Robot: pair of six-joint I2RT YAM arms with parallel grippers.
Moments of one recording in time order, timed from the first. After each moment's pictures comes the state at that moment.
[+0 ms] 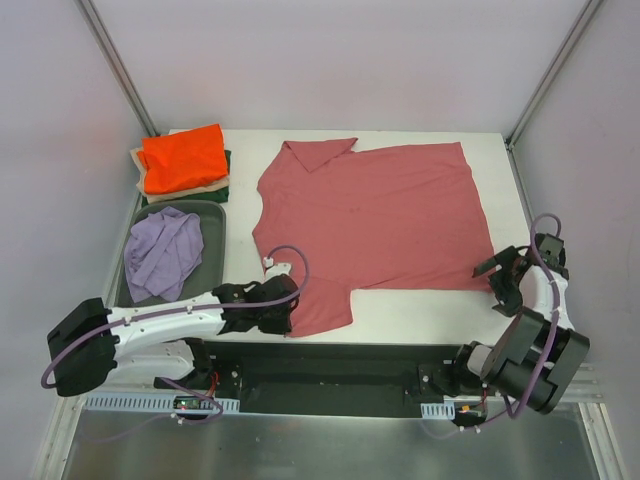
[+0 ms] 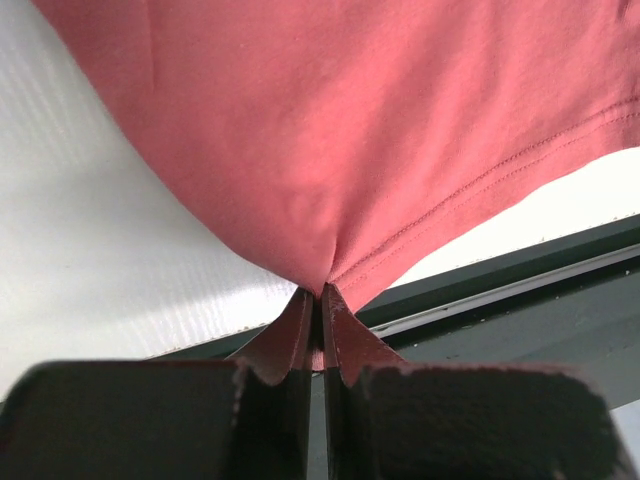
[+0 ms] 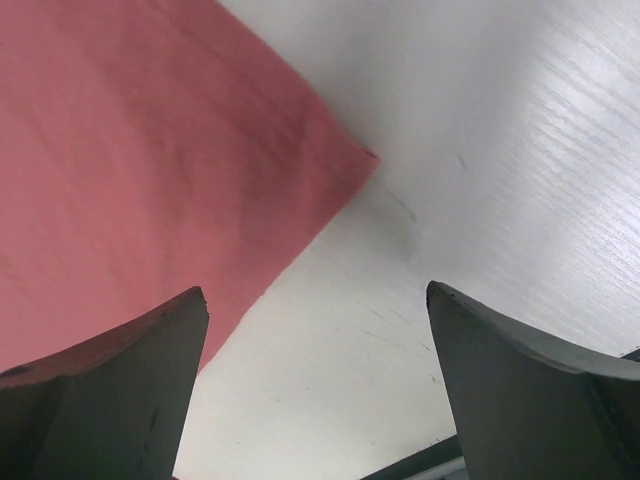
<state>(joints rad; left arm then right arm) -1.06 1.14 0.55 -0.52 -0.13 -0.94 -0.50 1.18 0.67 -0.66 -0.10 0.51</state>
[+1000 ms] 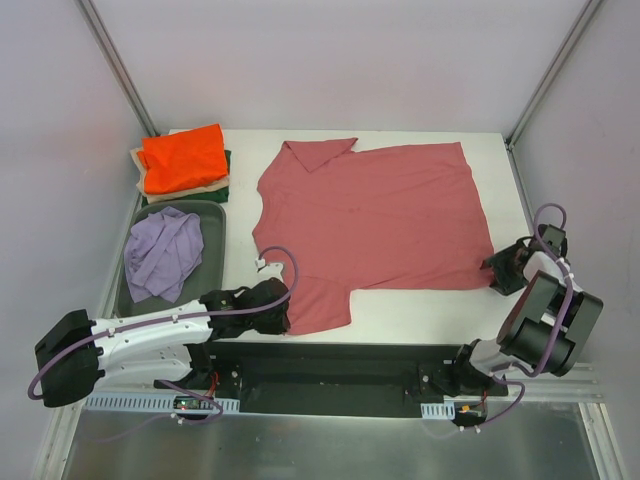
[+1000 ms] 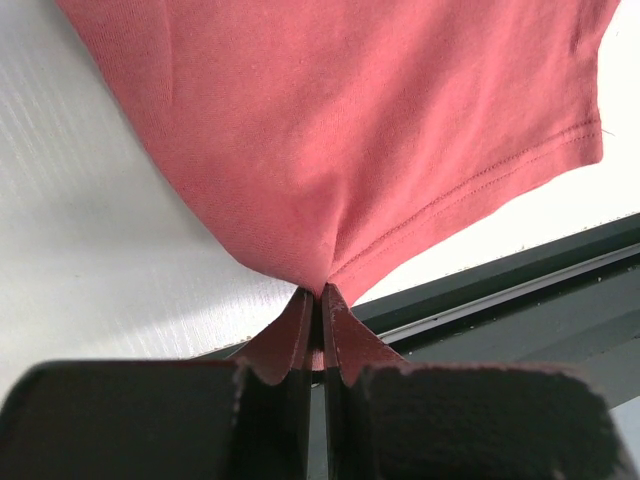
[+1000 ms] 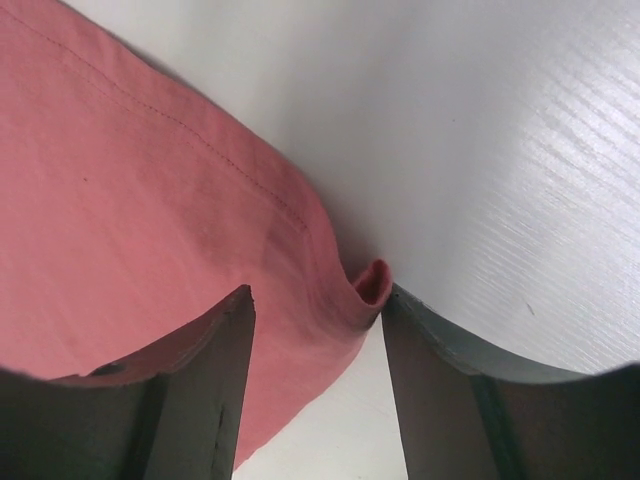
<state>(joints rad) -1.06 0.99 0.46 -0.46 -0.17 -0.95 -0.53 1.42 0.71 -0.43 -0.13 0.58</state>
